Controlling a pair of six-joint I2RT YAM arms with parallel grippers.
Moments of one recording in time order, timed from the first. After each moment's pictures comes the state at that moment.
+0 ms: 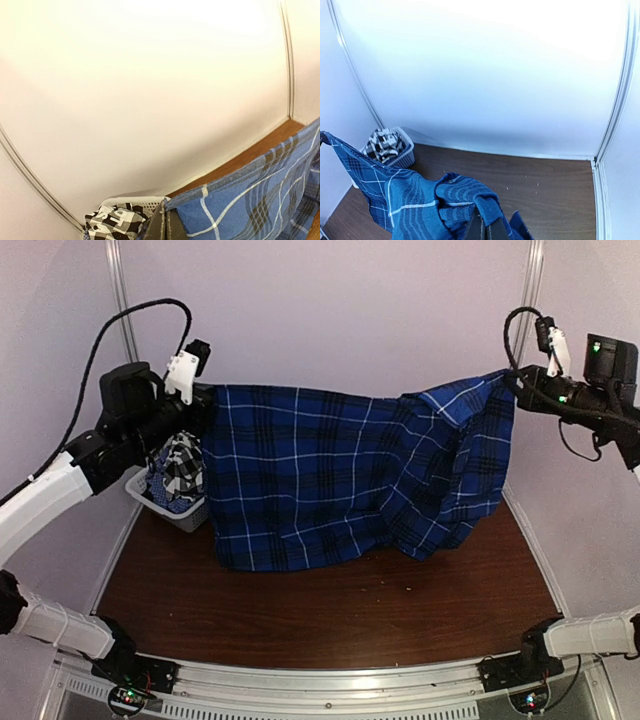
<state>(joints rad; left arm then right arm) -0.61 1.24 1.23 -0.07 -0.24 0.30 0.27 1.09 1.56 -0.67 -0.05 0.16</state>
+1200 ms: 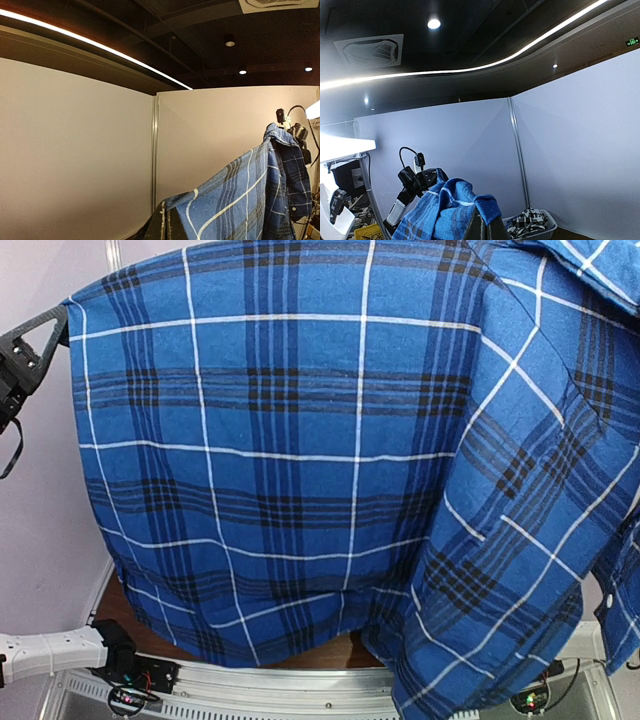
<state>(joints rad) -0.60 0.77 1.56 -0.26 0.33 -0.23 0.32 1.00 2.33 -0.75 -0.59 0.54</state>
